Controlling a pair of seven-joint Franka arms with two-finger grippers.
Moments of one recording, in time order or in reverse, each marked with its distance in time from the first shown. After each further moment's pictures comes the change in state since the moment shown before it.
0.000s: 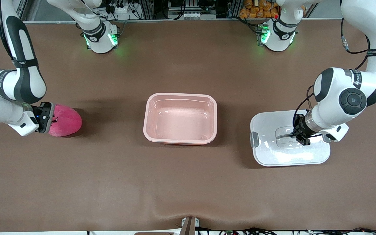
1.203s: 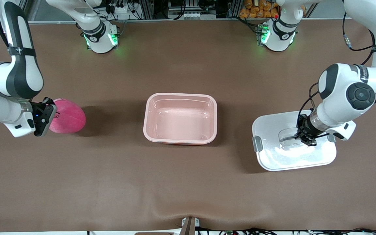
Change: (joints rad) left arm 0.007 -0.022 0.004 0.040 0.000 -0.001 -0.060; right arm 0.080 -0.030 0.023 0.166 0.006 -0.283 0.423
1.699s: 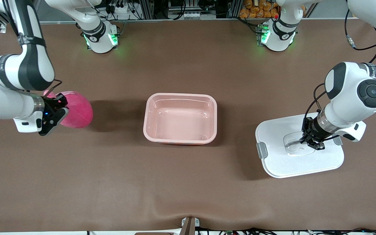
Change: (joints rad) left arm 0.003 0.004 0.003 0.045 0.000 0.000 -0.032; right arm 0.101 -0.035 0.014 0.031 0.001 -0.109 0.449
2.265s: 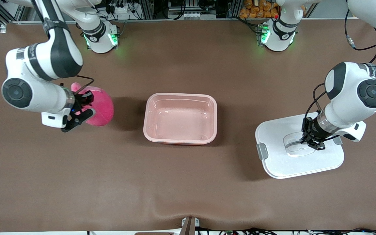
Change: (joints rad) left arm 0.000 0.002 -0.001 0.000 0.000 -0.001 -0.010; right arm 0.029 -0.004 0.165 0.050 0.030 -0.019 0.390
